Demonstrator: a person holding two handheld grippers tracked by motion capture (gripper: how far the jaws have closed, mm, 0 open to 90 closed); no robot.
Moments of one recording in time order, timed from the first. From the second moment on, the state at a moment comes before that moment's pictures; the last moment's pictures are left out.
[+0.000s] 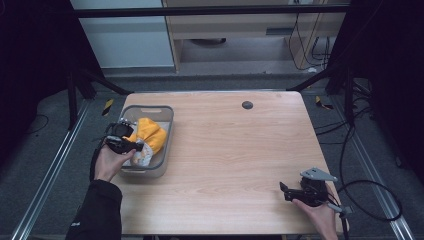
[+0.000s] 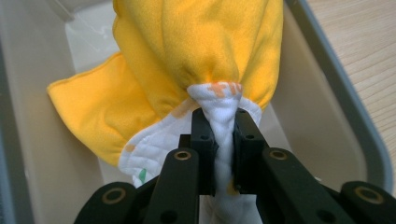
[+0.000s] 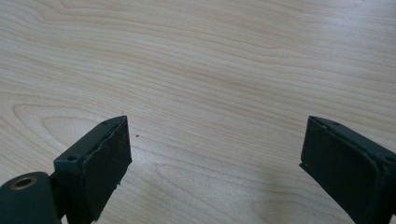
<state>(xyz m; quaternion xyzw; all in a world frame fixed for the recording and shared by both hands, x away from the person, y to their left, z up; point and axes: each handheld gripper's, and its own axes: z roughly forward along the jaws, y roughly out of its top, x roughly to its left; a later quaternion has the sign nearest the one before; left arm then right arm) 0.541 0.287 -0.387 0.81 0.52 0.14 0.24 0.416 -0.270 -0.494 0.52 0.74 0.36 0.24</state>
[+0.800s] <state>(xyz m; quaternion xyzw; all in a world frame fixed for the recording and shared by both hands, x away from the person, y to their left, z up) 0.518 0.284 -0.340 0.81 0.49 0.18 0.28 0.416 -0.271 -0.493 0.52 0.73 0.36 0.25</state>
